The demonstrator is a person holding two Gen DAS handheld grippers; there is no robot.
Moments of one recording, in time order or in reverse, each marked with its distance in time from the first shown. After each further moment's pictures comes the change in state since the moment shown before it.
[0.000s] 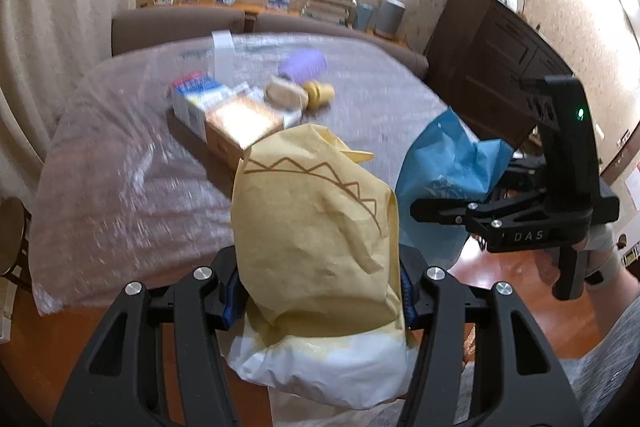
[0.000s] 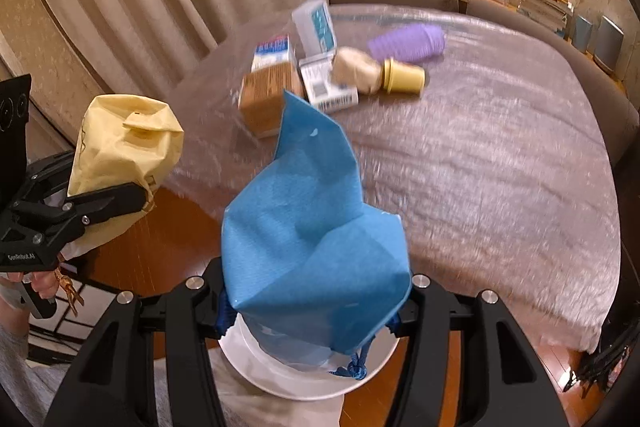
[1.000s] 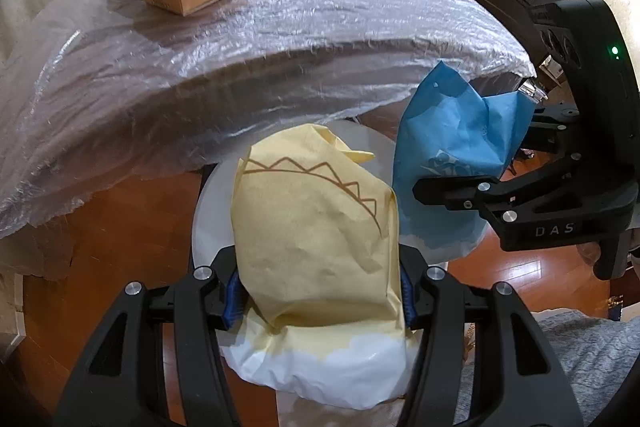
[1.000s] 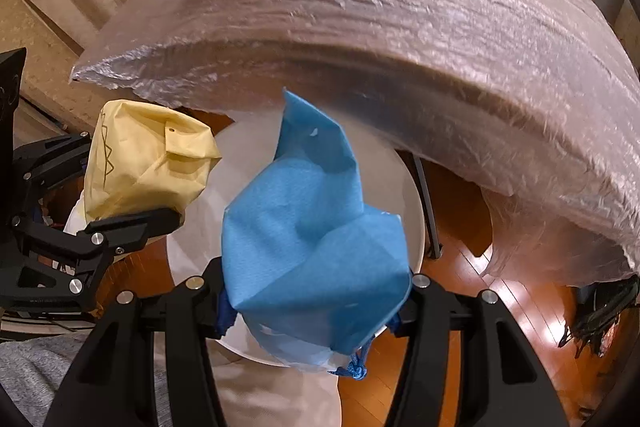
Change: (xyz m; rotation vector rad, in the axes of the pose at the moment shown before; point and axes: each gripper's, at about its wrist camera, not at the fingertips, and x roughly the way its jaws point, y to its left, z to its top) left arm 0.097 -0.006 -0.068 0.058 0.248 0.015; right arm 0.079 -0.013 -0.070 0.047 0.204 -0.092
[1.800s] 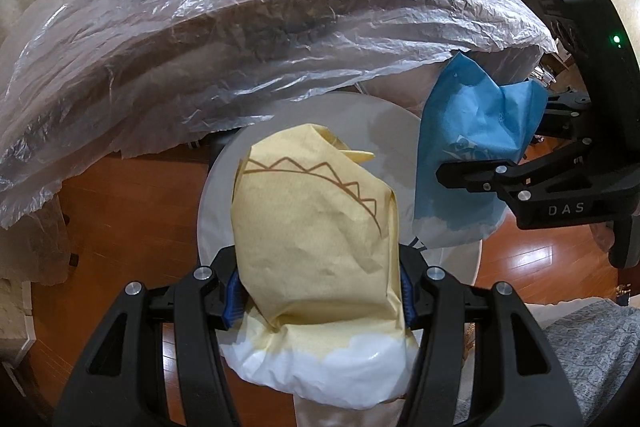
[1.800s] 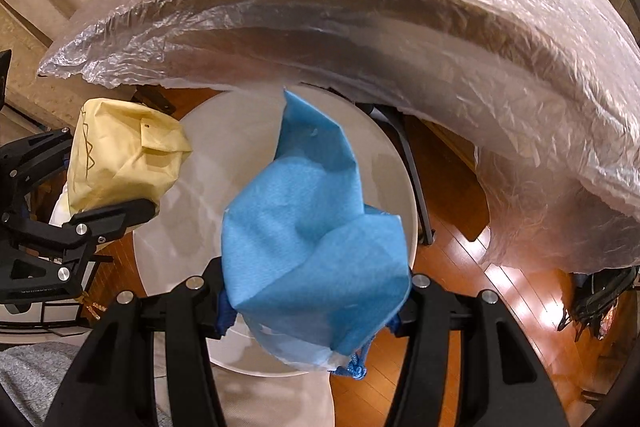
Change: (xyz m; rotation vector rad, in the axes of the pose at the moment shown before) left arm 0.045 0.007 0.004 0.029 0.047 0.028; right arm 0.051 -0.020 0.004 0.043 0.039 -0.040
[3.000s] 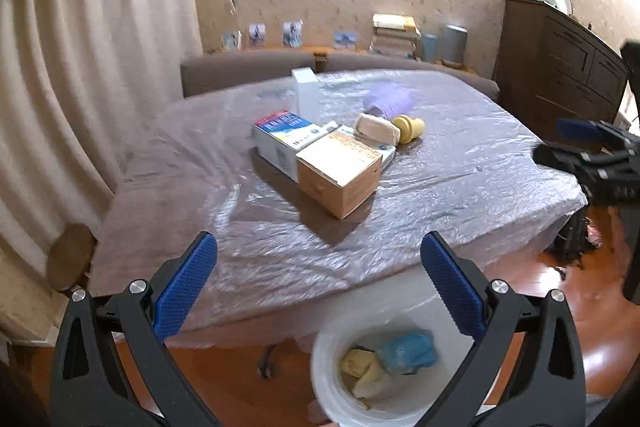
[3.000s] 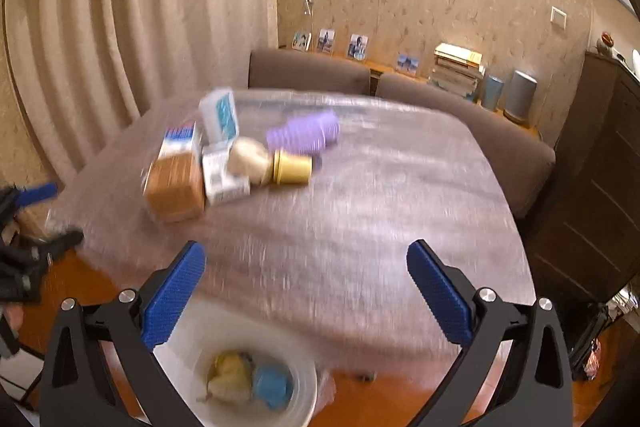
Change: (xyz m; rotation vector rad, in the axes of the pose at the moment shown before) left arm -0.110 0.017 0.048 -0.125 -0.443 0.293; right arm -0.160 -0.017 0.070 -0.006 -0.588 -0.202
